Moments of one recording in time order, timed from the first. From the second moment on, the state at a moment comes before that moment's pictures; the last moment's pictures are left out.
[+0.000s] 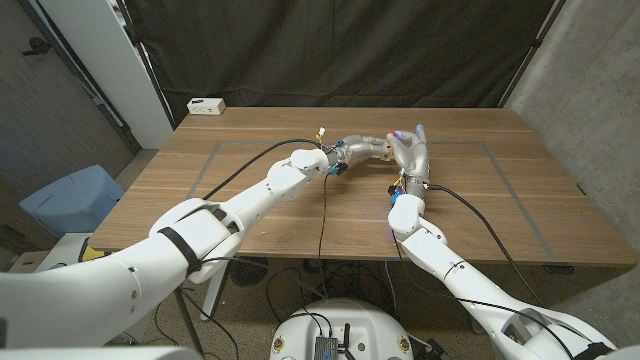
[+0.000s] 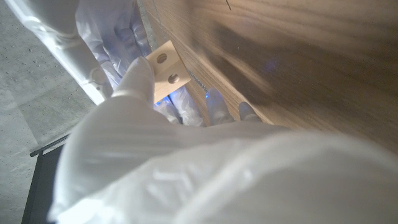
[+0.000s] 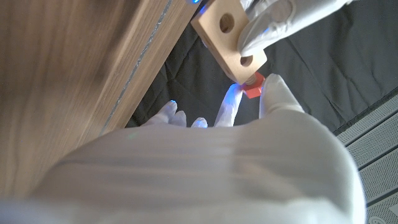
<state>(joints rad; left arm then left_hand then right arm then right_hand) 0.32 0.12 0.78 -0.80 -0.32 -0.12 -0.27 0.99 0.03 0.27 -0.15 0.19 0.85 -0.19 0.20 0.19 0.81 -0.22 0.21 0.43 0.37 -0.05 0.21 0.19 0.05 0.19 0.19 0.17 -0.86 -0.27 -0.53 -1.35 -0.02 0.15 -0.88 0.80 -0.06 0.27 -0.15 0.20 0.59 -0.19 0.64 0.29 0.09 -0.12 0.19 0.19 0.06 -0.03 0.21 0.23 0.21 -0.03 0.19 0.17</state>
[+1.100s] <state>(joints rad) 0.28 0.08 0.78 -0.69 -0.31 -0.17 -0.29 0.99 0.03 0.27 -0.15 0.19 0.84 -0.19 0.20 0.19 0.81 -0.22 0.21 0.43 0.37 -0.05 0.21 0.19 0.05 0.19 0.19 0.17 -0.85 -0.30 -0.53 -1.34 0.00 0.18 -0.82 0.74 -0.09 0.25 -0.13 0.20 0.47 -0.16 0.56 0.24 0.02 -0.07 0.19 0.19 0.01 -0.01 0.20 0.23 0.16 -0.01 0.18 0.17</state>
